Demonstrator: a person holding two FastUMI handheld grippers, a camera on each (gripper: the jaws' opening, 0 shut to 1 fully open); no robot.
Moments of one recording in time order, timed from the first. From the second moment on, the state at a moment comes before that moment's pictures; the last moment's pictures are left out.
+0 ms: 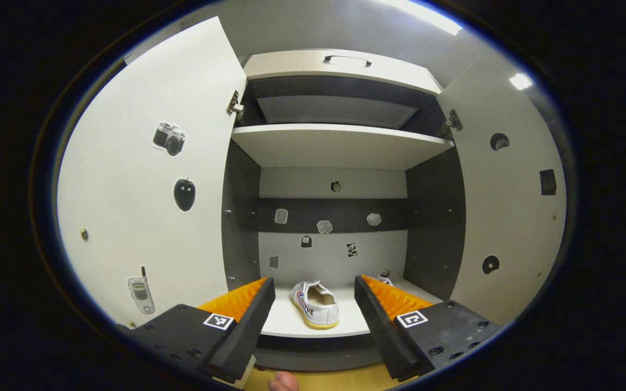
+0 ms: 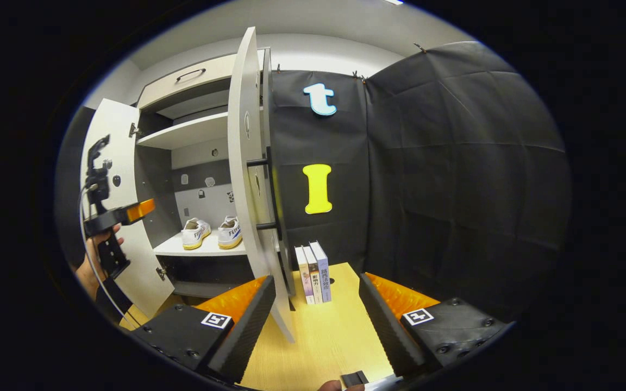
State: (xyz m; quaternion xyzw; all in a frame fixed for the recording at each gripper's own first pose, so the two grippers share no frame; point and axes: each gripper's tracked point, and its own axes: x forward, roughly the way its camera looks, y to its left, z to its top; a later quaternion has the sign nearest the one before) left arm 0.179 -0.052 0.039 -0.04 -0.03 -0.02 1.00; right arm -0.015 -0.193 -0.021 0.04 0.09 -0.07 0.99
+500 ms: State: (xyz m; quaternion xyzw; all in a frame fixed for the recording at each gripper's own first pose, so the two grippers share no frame) left arm 0.086 -0.019 0.032 -0.06 -0.02 0.00 1.00; right arm 0.063 -0.220 -0.003 0.01 0.06 -0.09 0.99
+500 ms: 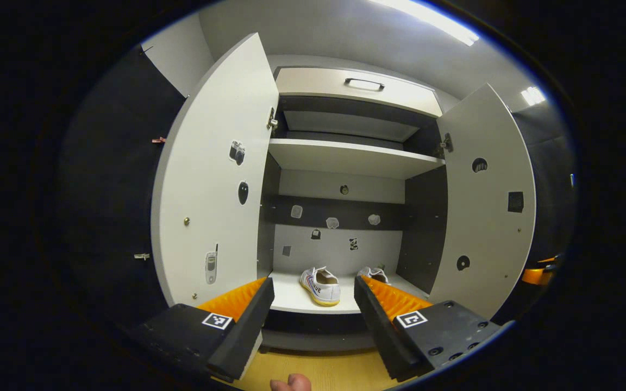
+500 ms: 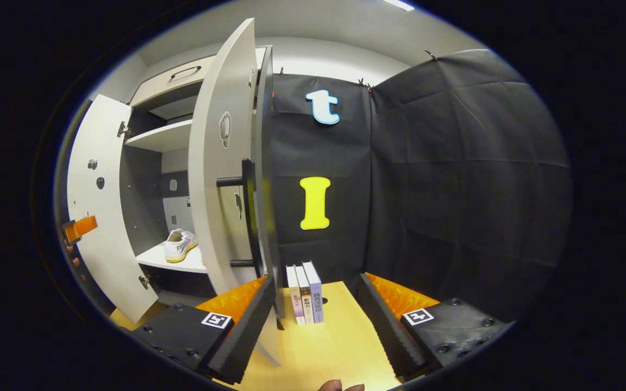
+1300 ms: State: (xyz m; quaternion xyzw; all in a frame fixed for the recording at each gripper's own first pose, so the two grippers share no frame) left arm 0.023 0.003 -0.002 -0.05 0.01 -0.01 1.00; right arm 0.095 -0.181 0.015 0.03 0.03 -0.07 1.00
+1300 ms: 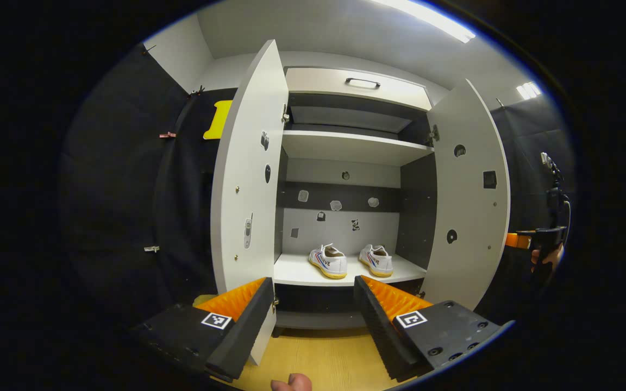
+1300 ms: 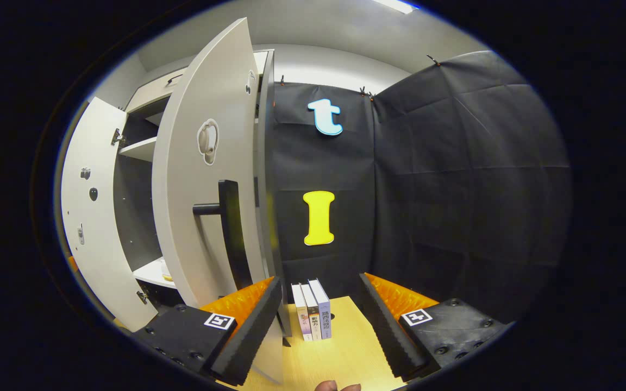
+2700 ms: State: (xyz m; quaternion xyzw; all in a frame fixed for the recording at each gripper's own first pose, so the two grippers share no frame) left arm 0.066 0.211 -0.004 -0.05 0.03 0.10 0.99; right arm 0.039 0.034 -0.016 0.06 0.08 0.09 0.99
